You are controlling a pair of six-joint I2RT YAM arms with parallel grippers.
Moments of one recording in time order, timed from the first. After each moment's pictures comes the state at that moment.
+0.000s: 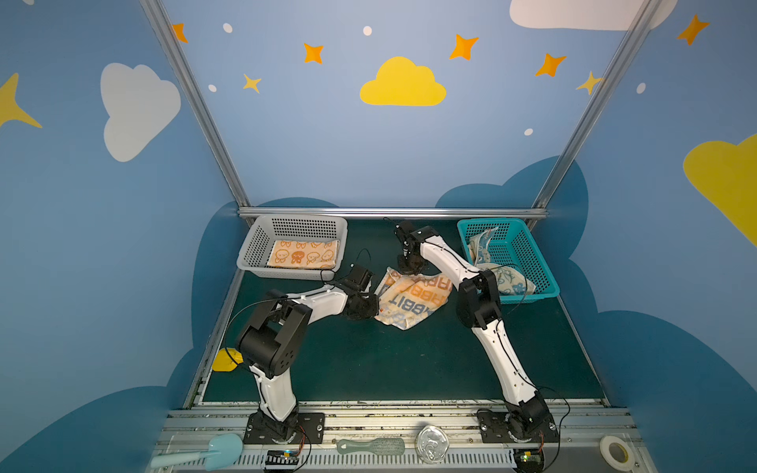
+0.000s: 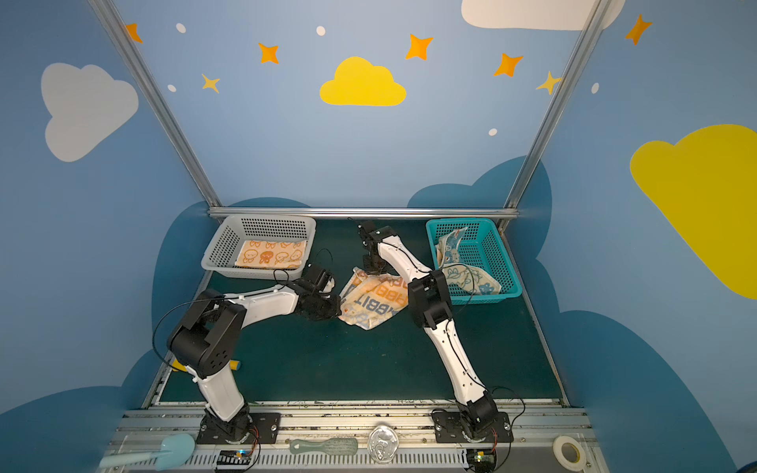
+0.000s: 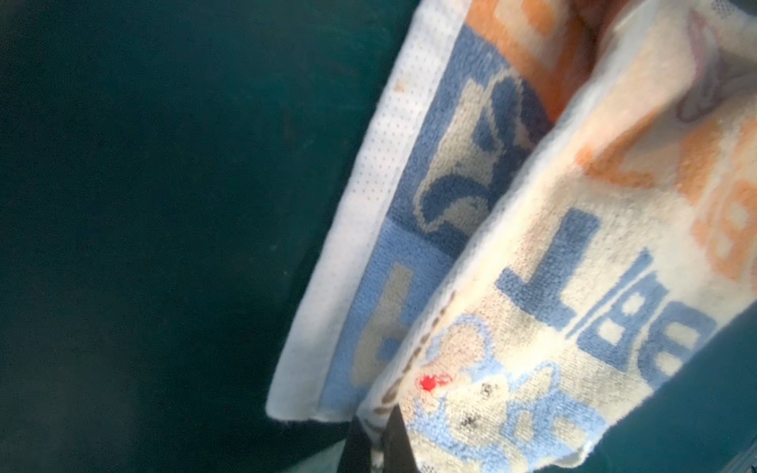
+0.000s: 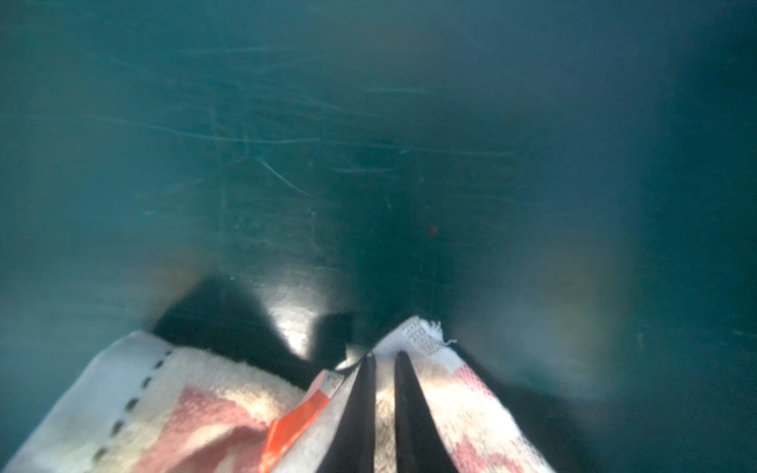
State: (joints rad) left arm -0.49 1.82 1.02 -0.34 0.23 -0.59; right arm 0.57 2.62 2.45 -1.17 0.10 0.36
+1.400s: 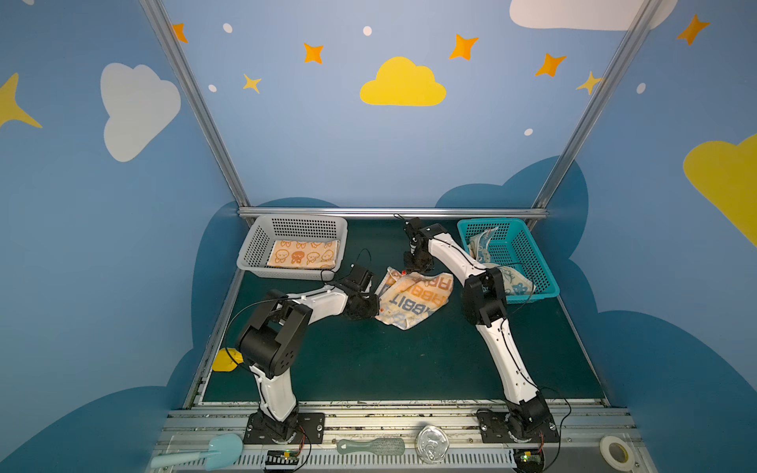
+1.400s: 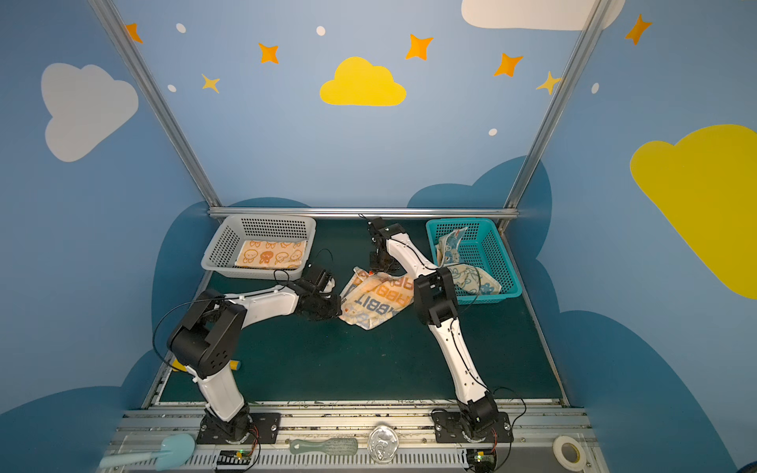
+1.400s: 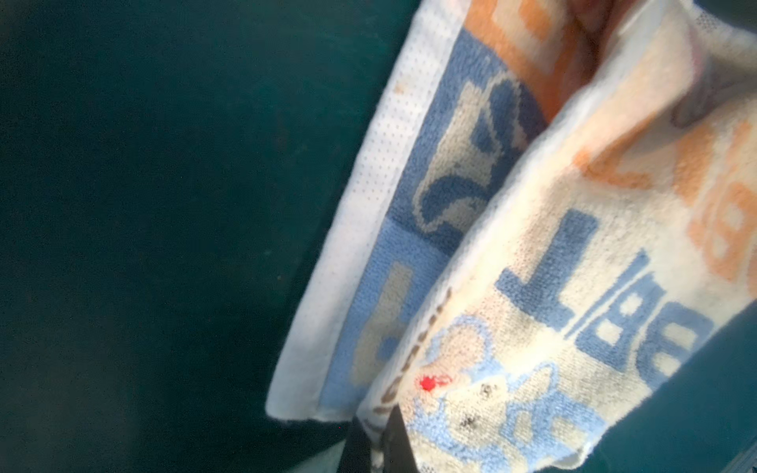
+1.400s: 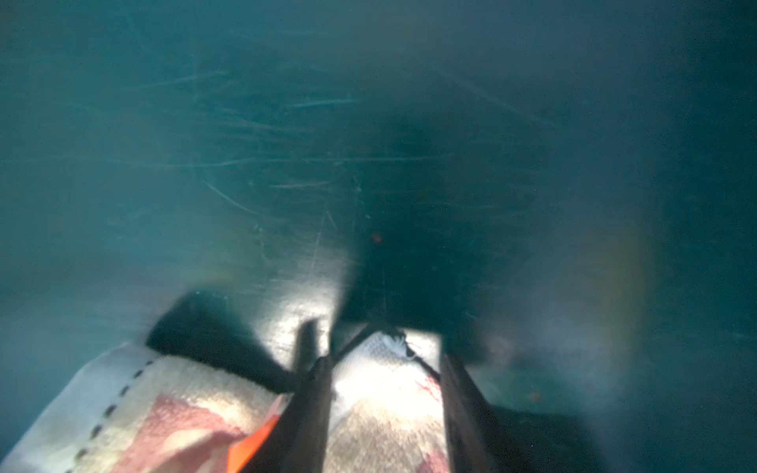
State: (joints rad) left arm -0.50 1.82 1.02 -0.32 0.24 -0.59; right arm 0.52 2.60 2.42 -1.16 -0.01 0.42
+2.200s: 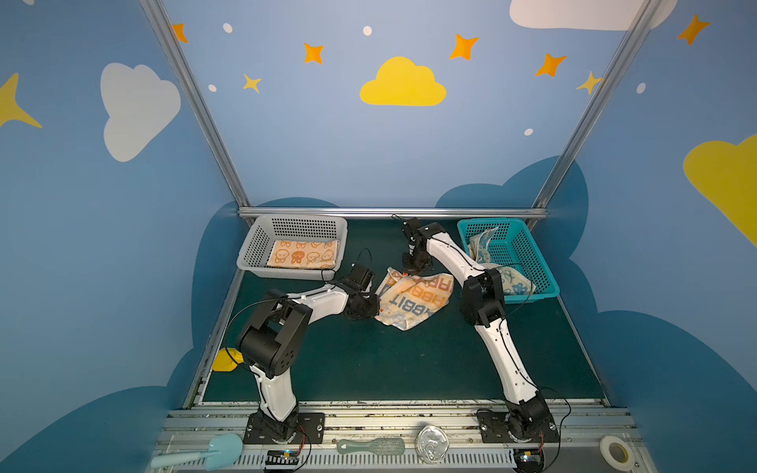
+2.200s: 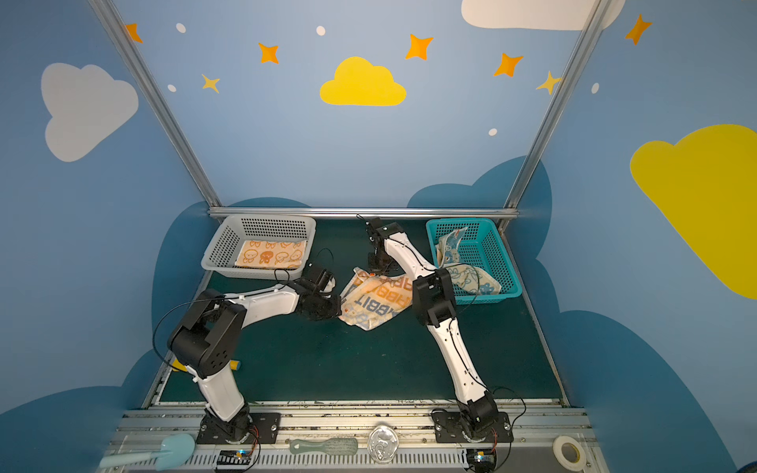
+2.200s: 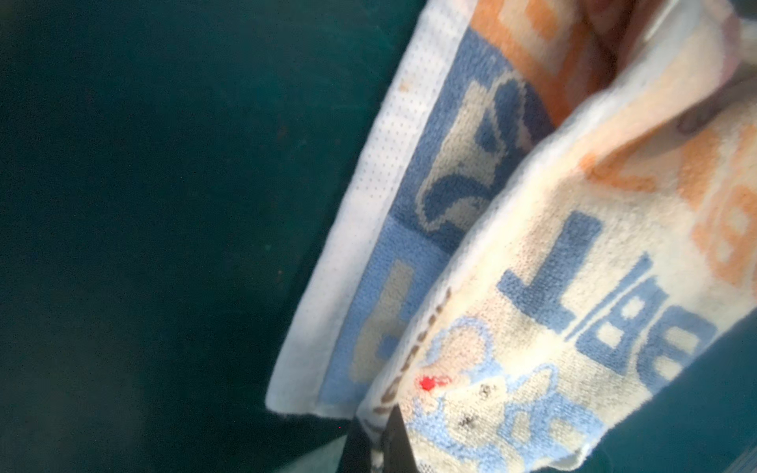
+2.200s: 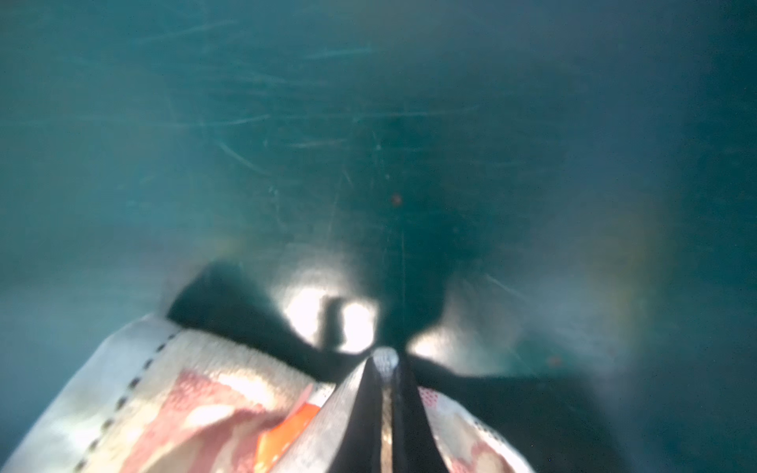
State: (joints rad) left arm -0.50 1.81 1.06 -0.39 0.23 -0.58; right arm 0.52 2.60 2.47 -1.24 -0.02 0.41
